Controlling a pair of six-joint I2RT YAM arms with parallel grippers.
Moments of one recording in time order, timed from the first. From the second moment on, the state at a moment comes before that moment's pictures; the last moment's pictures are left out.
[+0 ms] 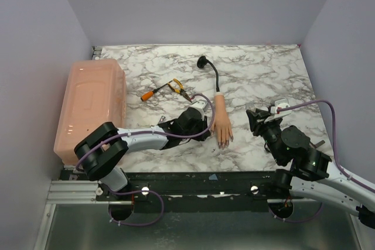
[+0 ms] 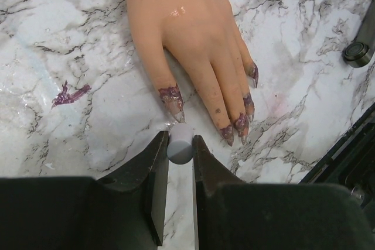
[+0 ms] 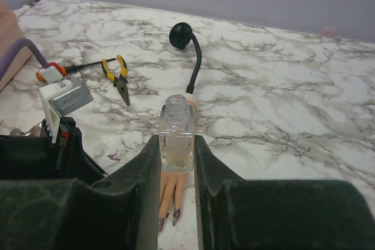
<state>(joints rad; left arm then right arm) -0.95 1.55 0.74 0.20 -0.02 -0.58 1.08 0.50 0.65 -0.21 0.79 0.06</state>
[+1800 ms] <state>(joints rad) -0.94 1.62 0.77 0.21 -0.01 -0.60 1.08 0.51 0.65 -0.21 0.79 0.06</state>
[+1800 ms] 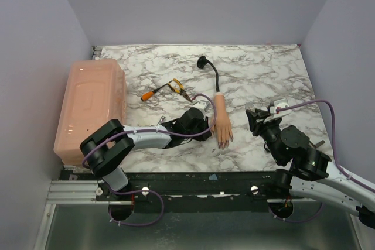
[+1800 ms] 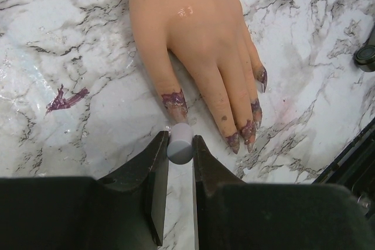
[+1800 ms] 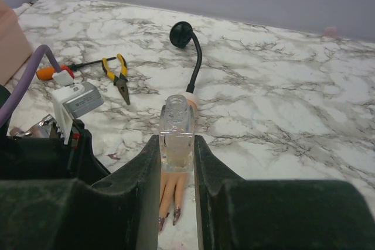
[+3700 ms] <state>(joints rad) -0.92 1.64 0.82 0.13 -0.06 -0.55 1.08 0.52 0.65 -0.21 0.79 0.06</state>
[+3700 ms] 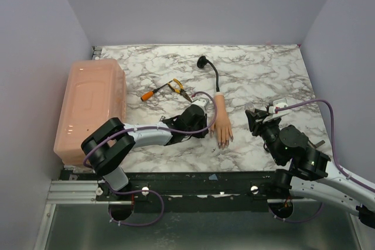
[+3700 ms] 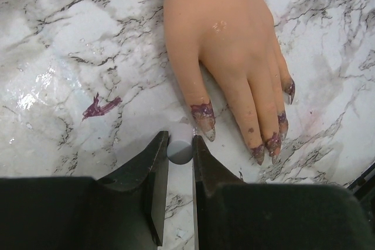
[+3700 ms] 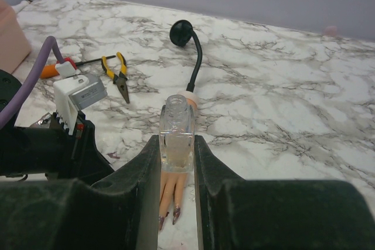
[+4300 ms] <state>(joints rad) -0.92 1.64 0.79 0.18 -0.04 -0.56 1.08 0.52 0.65 -0.21 0.79 0.06</state>
